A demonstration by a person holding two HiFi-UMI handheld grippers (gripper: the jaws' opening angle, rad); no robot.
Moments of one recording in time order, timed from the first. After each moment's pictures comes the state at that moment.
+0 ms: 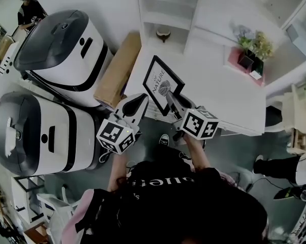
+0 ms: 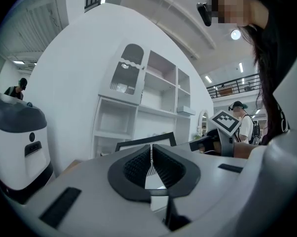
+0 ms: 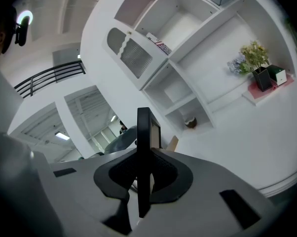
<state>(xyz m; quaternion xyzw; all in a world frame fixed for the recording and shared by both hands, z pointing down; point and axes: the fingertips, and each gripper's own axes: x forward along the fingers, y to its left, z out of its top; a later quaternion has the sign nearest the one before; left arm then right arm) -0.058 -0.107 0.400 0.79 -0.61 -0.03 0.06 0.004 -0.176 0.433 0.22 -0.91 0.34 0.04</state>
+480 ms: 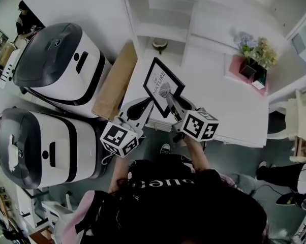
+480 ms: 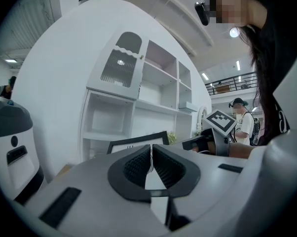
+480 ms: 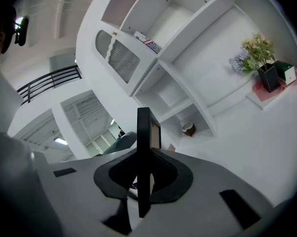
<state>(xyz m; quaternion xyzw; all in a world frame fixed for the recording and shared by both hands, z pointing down) -0.052 -0.201 0.396 0.80 -0.59 -0.01 0.06 -0.008 -0.267 0.431 0.22 -0.91 0.36 0.03</state>
